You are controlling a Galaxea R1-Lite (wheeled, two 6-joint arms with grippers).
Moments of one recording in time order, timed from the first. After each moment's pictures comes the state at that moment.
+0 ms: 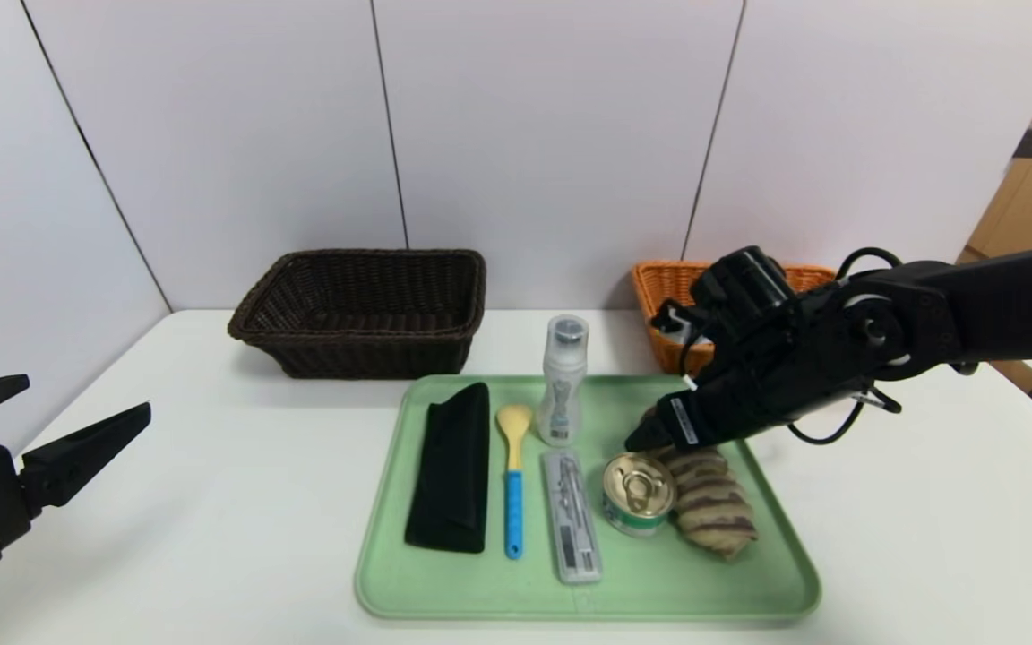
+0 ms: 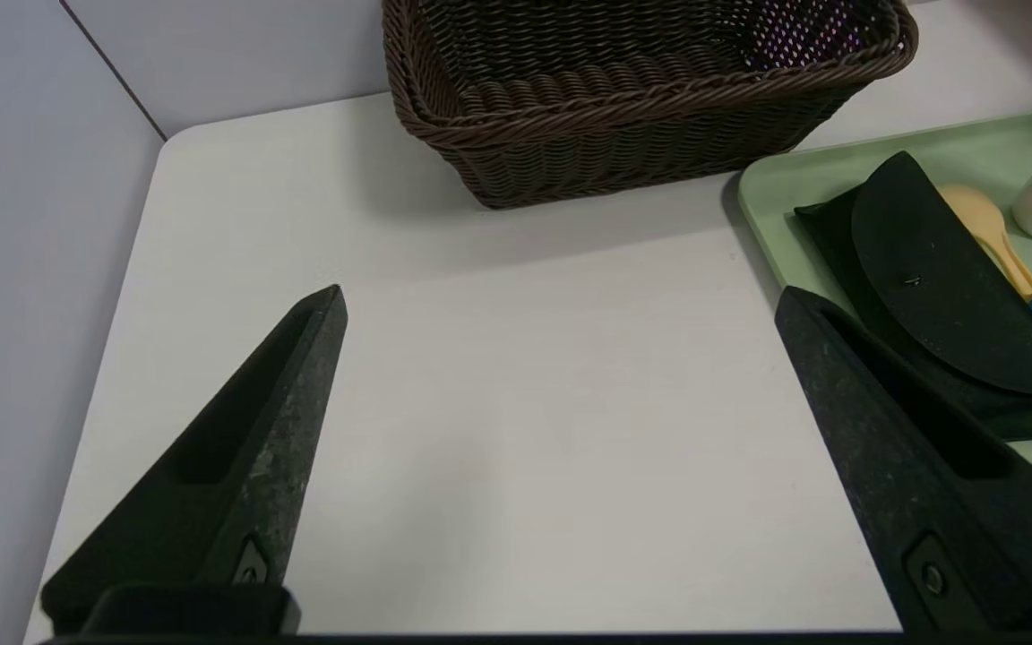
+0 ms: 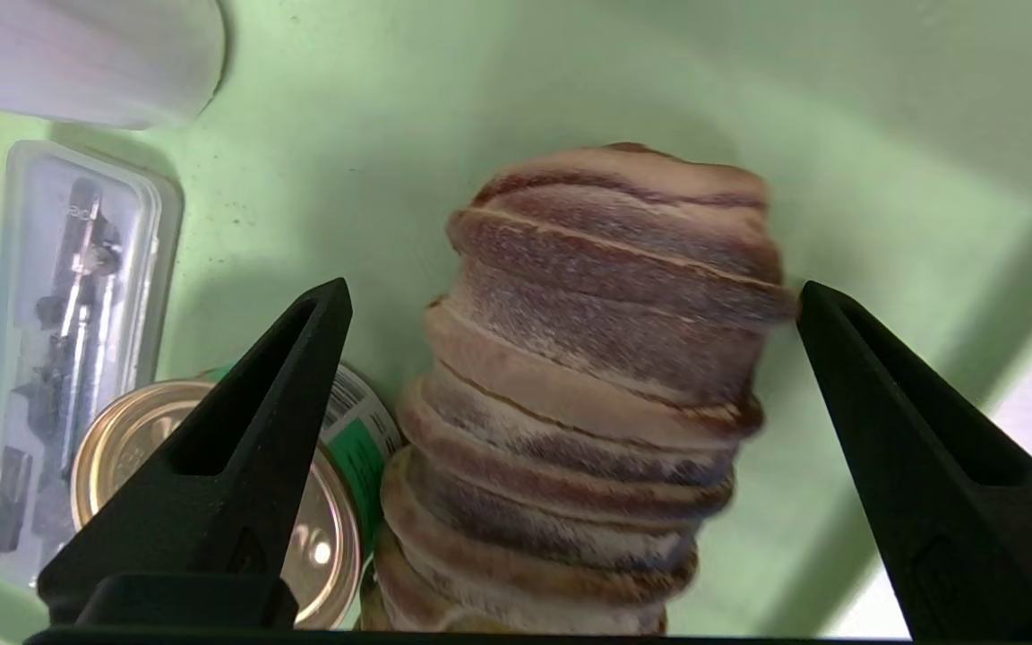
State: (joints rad) left arm -0.02 0.91 -0.53 -0.20 -0.12 0.10; right arm 0.43 1.95 -1.31 0.37 0.08 0.07
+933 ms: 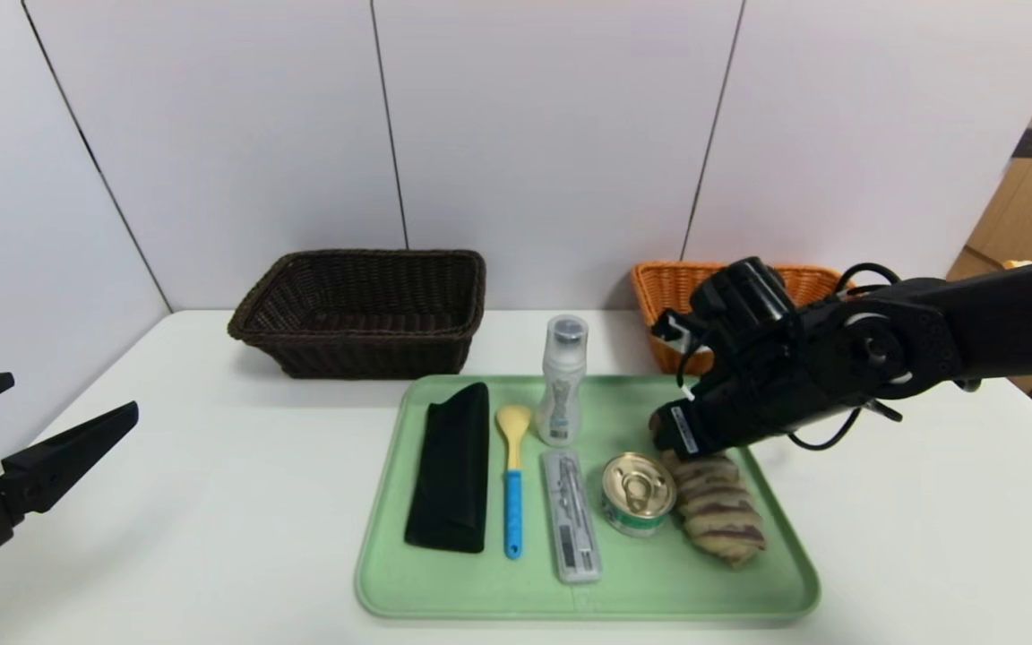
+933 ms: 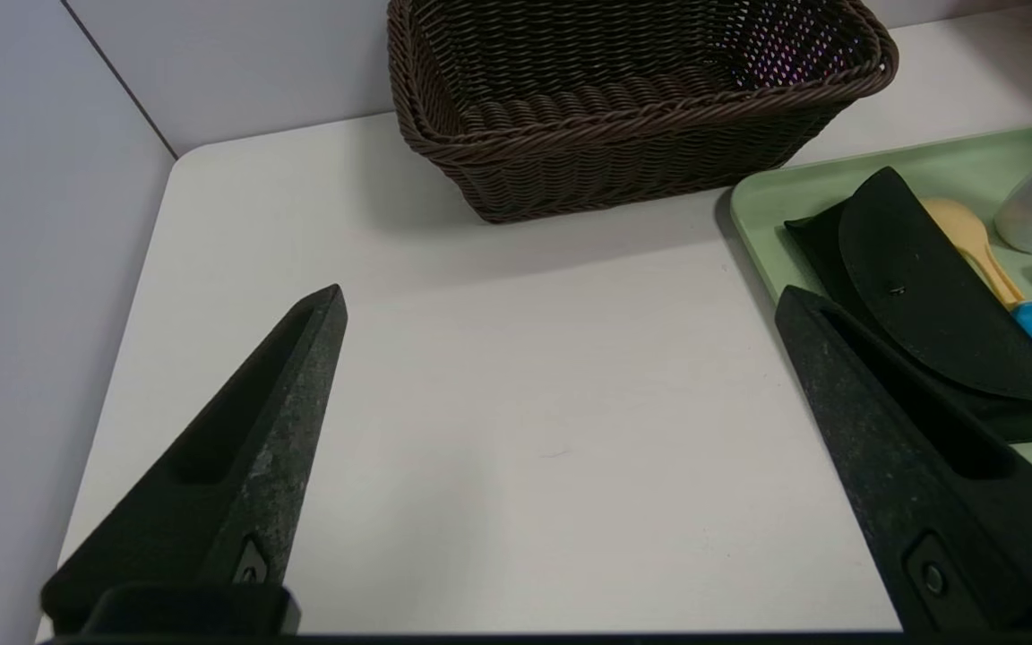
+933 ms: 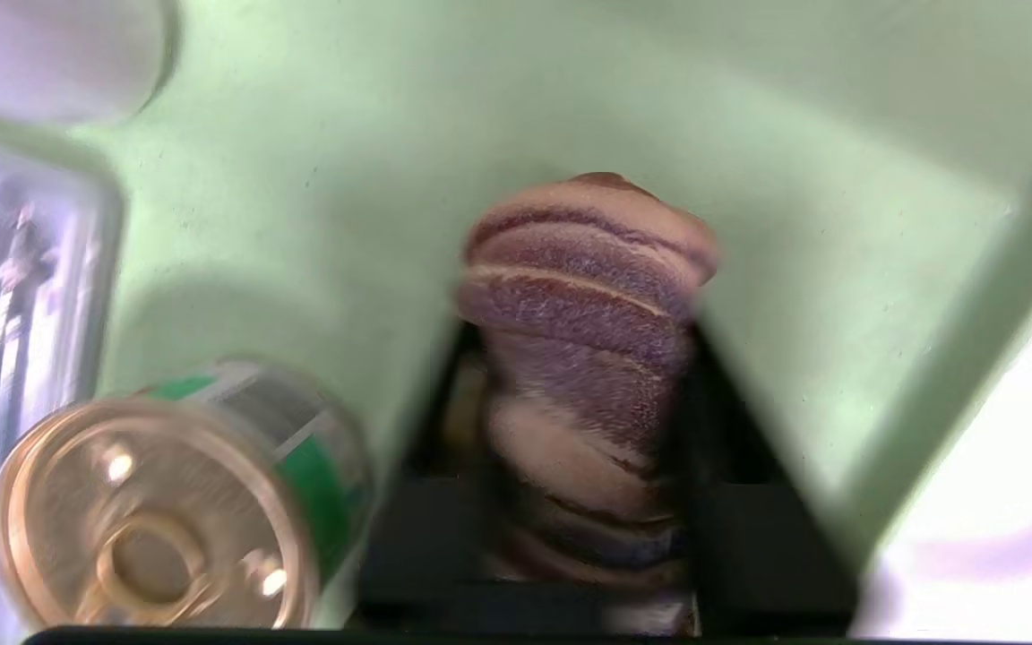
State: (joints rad) left arm -0.02 0.87 -0.52 -0.20 -0.12 0.10; right arm 0.45 1.93 -1.25 0.30 0.04 0.06
